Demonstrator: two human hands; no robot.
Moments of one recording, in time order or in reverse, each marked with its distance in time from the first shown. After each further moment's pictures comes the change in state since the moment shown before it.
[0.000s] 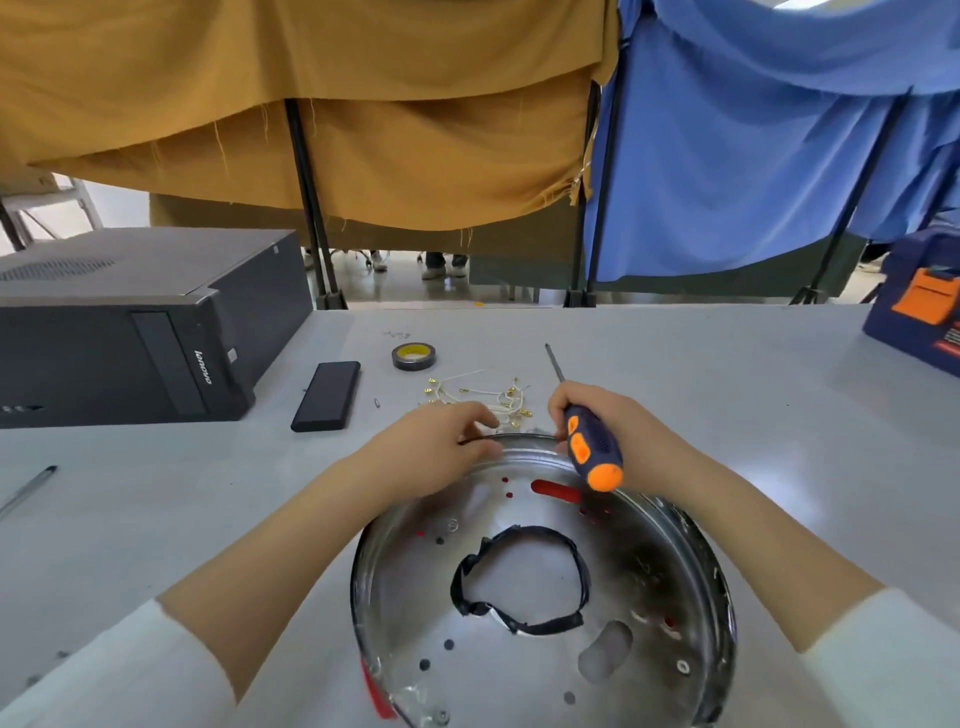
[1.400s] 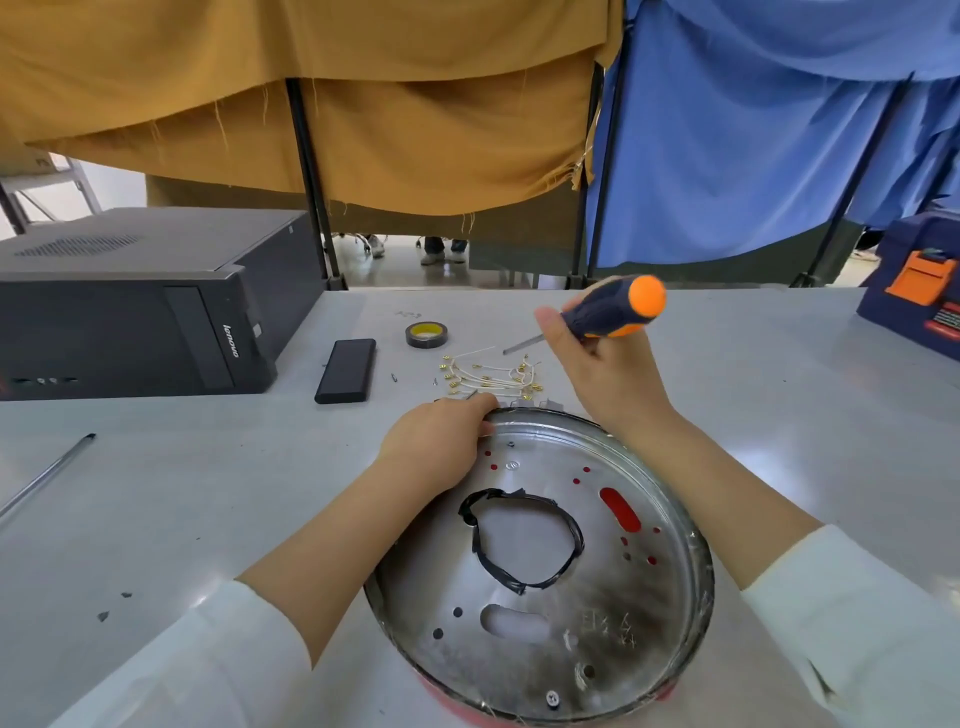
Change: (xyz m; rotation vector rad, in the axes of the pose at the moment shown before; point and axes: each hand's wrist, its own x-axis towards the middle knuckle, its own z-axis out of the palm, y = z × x) left_hand -0.015 -0.011 0.021 0.287 0.117 -0.047; right_hand 0.011 -0.047 0.034 -0.163 0.557 -0.208
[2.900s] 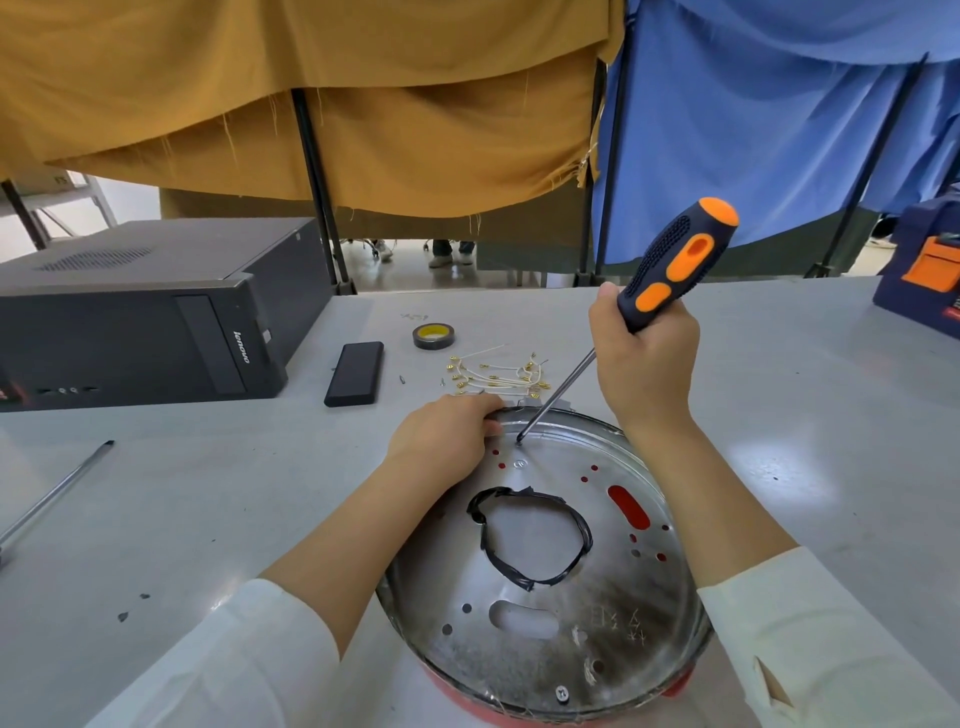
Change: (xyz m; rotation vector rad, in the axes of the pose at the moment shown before) left_hand 0.004 -0.001 0.003 -0.116 0.024 -0.073; right_hand -0.002 -0.009 -0.001 0.321 0.414 -0.035
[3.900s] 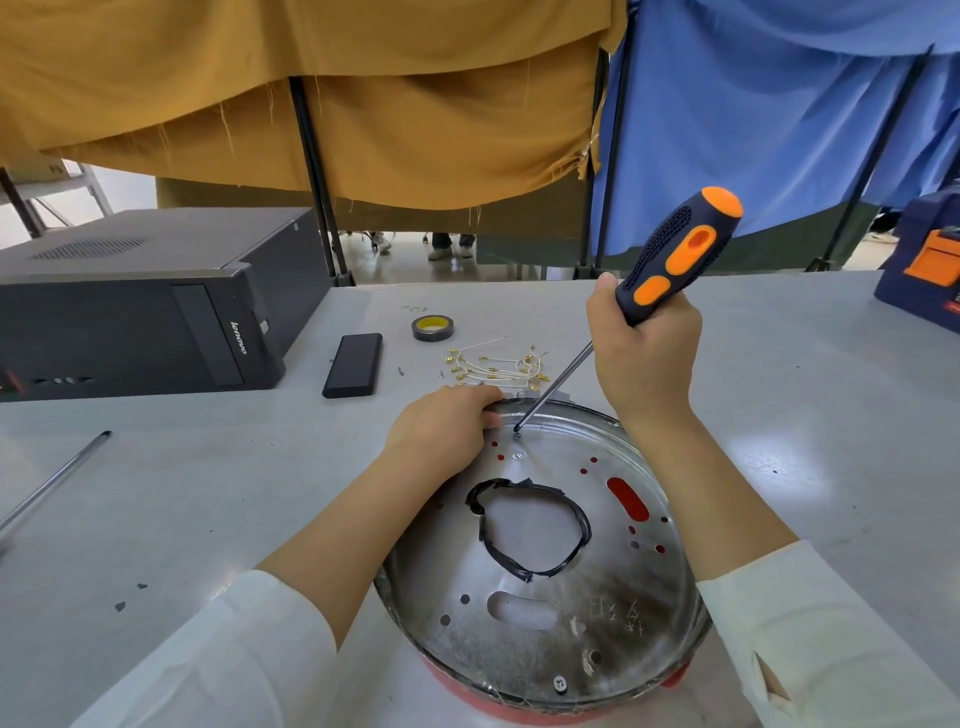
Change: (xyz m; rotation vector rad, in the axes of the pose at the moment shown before) left_hand -0.002 0.002 -0.003 0.027 0.002 0.011; right_hand -0.003 -0.007 0.000 0.021 -0.019 -0.026
